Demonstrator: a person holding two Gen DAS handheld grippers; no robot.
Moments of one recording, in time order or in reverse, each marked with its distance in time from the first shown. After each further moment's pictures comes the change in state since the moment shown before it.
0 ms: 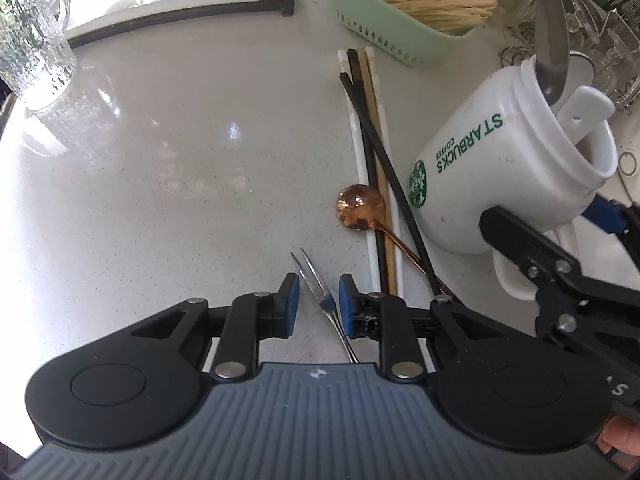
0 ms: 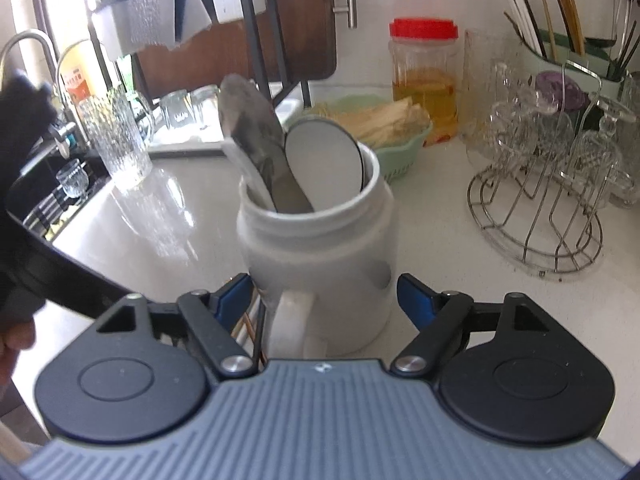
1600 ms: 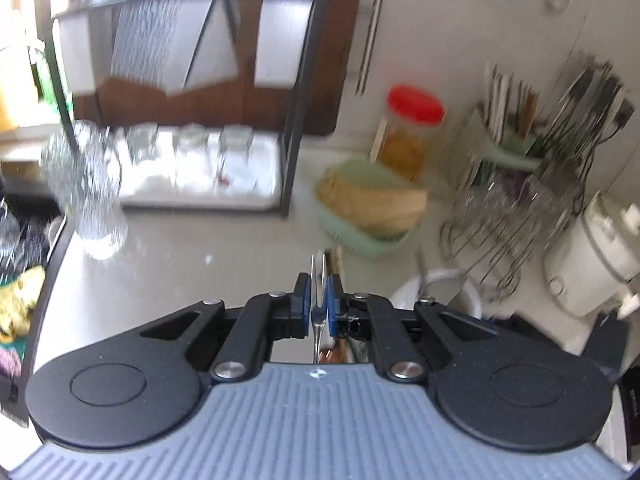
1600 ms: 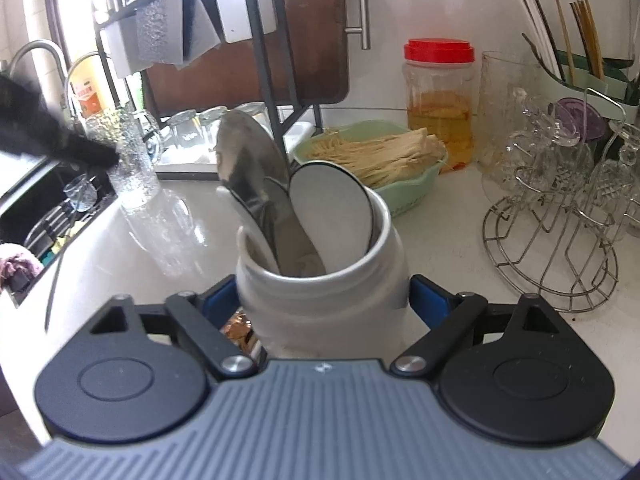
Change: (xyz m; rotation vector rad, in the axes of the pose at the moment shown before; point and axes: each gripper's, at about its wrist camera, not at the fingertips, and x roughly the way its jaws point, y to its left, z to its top) left arm -0.161 0.006 0.022 -0.009 -0.446 -0.067; right arm 0.014 -0.002 0.014 -0.021 -0.035 0.040
